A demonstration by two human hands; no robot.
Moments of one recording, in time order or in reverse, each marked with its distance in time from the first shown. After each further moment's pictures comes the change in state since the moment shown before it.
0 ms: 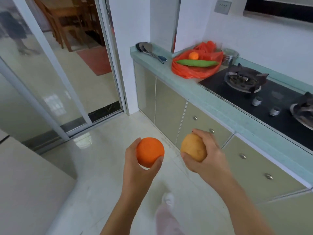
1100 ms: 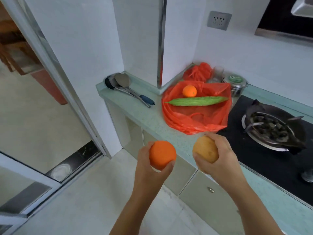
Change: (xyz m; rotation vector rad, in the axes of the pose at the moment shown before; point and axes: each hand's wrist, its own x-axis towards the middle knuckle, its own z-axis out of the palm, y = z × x) left_hand 0.482 0.022 0.158 -0.042 -0.281 0.146; right_hand 0.464 0.055 0.035 -0.040 0.215 0.174
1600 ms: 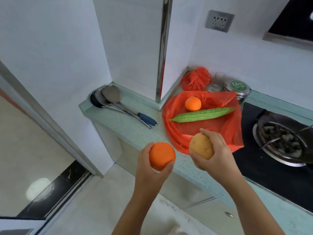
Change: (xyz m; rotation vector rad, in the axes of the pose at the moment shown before) left_hand 0.171 -0.046 -0.026 -0.027 -0.140 0.000; right_hand 0.137 -0.037 0.081 -0.086 0.049 0.050
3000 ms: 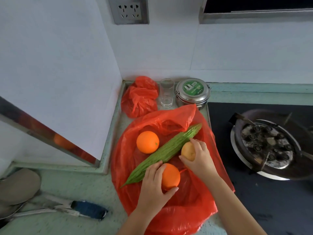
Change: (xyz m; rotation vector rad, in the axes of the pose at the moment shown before) left_hand 0.224 -0.073 0.215 0.484 -0.575 0.557; right_hand 0.214 0.220 -0.002 -0.064 0.162 0.521
